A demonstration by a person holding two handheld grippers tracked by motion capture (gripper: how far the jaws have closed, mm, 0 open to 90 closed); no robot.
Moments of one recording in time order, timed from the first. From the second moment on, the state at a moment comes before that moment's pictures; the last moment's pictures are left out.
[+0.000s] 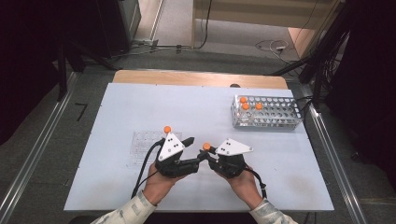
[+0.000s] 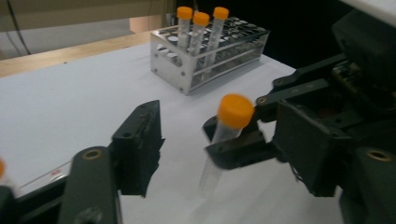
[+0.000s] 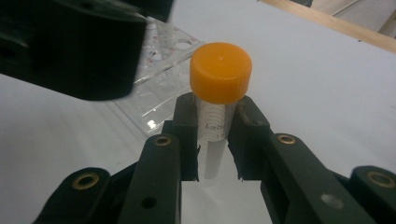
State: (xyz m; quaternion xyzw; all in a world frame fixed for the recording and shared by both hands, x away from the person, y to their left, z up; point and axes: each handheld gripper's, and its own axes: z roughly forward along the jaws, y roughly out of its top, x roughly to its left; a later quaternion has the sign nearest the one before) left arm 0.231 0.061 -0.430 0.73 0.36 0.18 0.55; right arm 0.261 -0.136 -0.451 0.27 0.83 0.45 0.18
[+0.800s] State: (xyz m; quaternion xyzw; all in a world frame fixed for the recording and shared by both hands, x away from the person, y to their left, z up) left arm 0.234 0.055 -0.438 0.74 0.35 0.18 0.54; right arm 0.255 -0.130 -0.450 0.26 0.84 0.46 0.16
